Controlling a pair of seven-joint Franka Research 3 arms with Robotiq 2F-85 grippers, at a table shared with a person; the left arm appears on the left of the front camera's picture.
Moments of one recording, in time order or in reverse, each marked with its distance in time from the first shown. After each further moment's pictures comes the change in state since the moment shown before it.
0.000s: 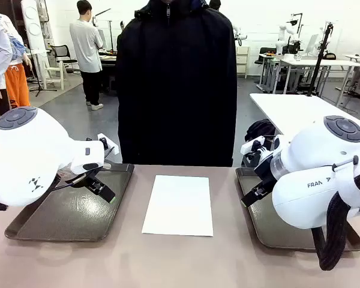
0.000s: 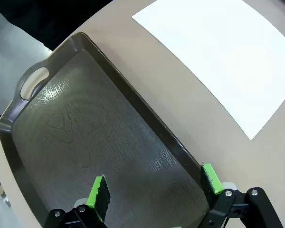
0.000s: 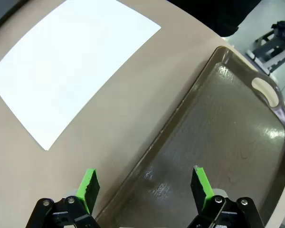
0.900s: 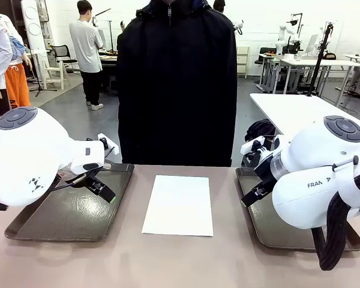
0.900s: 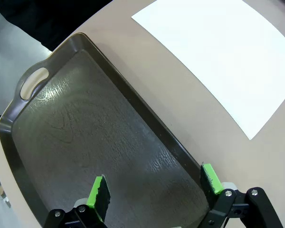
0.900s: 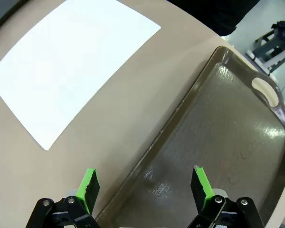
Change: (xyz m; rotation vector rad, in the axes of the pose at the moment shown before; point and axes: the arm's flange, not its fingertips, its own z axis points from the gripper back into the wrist) left arm 0.000 -0.001 0.000 0.000 0.000 -0.001; right arm 0.000 0.000 0.000 0.000 0.000 0.000
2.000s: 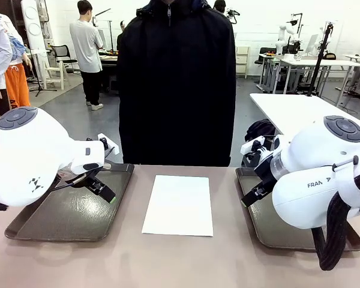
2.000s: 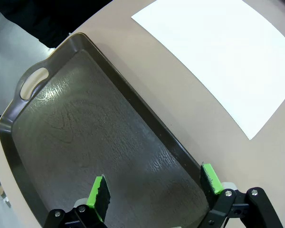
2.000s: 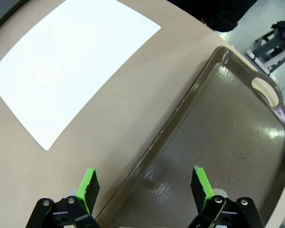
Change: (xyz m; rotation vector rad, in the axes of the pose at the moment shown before) left arm 0.000 0.000 0.000 0.000 0.000 0.000; right arm 0.000 0.000 0.000 0.000 0.000 0.000
